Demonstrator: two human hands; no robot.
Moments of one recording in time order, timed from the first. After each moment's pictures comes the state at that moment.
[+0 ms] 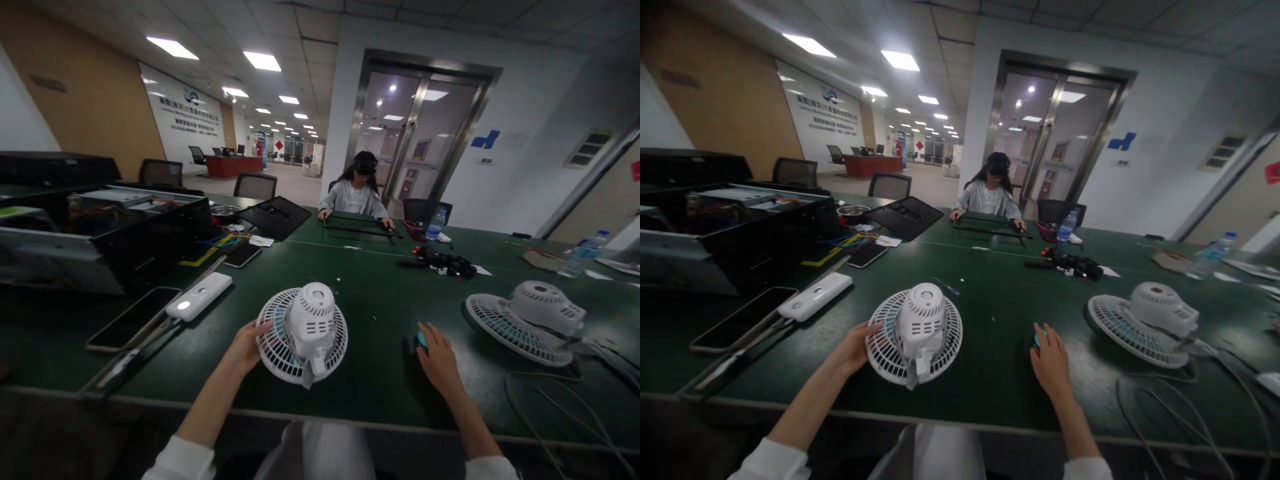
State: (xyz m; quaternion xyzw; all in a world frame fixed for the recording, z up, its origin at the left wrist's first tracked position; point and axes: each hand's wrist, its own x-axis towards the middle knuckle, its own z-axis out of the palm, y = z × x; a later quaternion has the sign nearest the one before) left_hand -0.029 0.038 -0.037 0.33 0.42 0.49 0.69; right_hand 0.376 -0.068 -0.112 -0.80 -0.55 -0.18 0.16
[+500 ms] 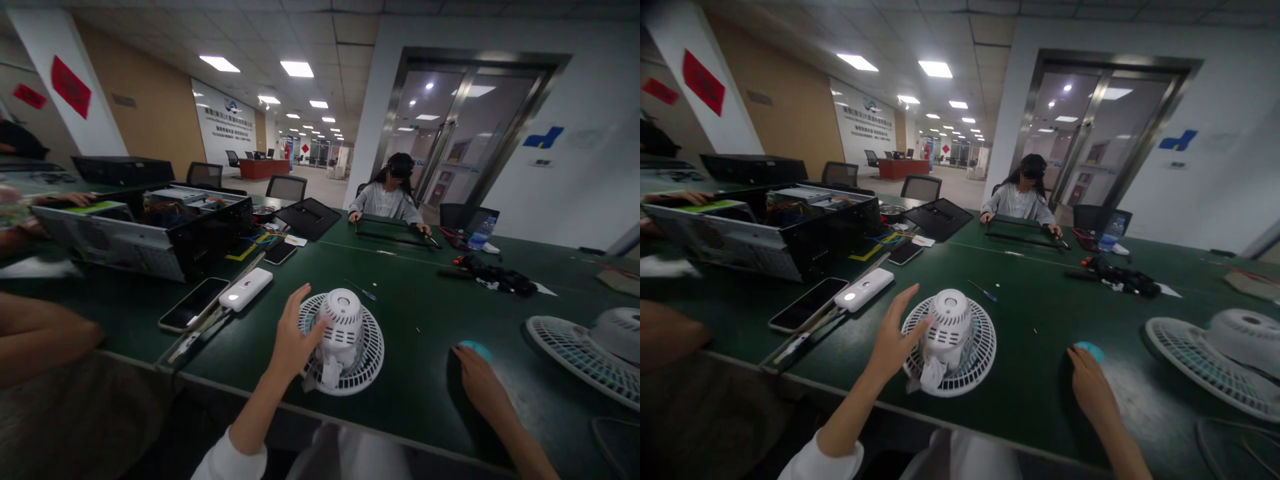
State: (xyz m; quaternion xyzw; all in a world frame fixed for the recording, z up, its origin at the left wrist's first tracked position) left_hand -0.039 0.022 -0.011 0.62 0.42 0.56 0.35; right_hand 0.379 -0.049 -0.122 -0.73 -0.64 -0.19 0.14
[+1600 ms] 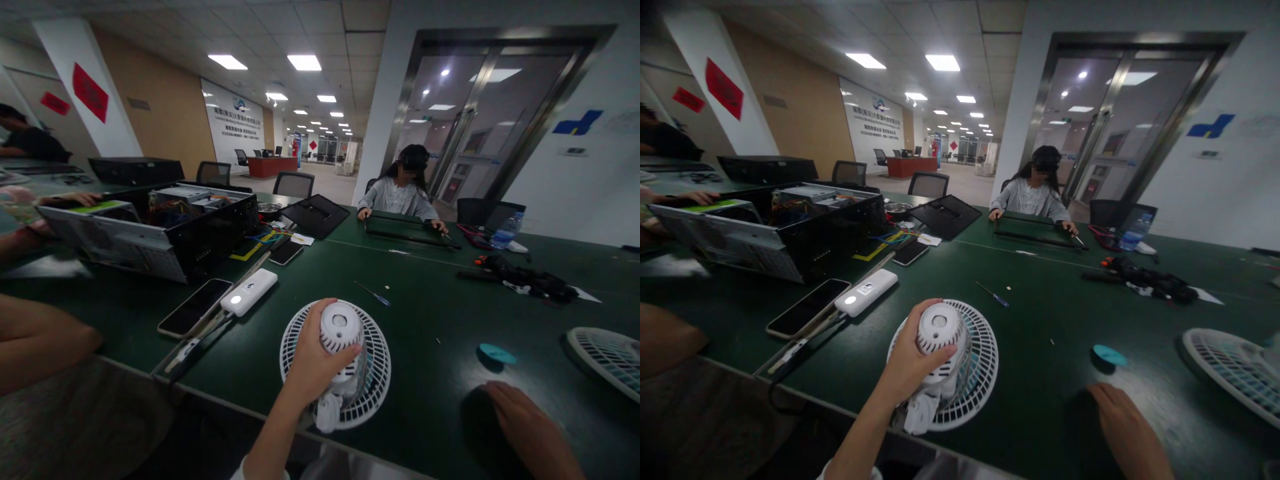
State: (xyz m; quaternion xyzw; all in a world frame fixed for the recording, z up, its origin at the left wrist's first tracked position) left_hand -0.024 0.007 0.002 0.64 0.42 0.48 0.43; right_hand 0.357 -0.080 -0.096 -0.68 -0.70 -0.16 0.11
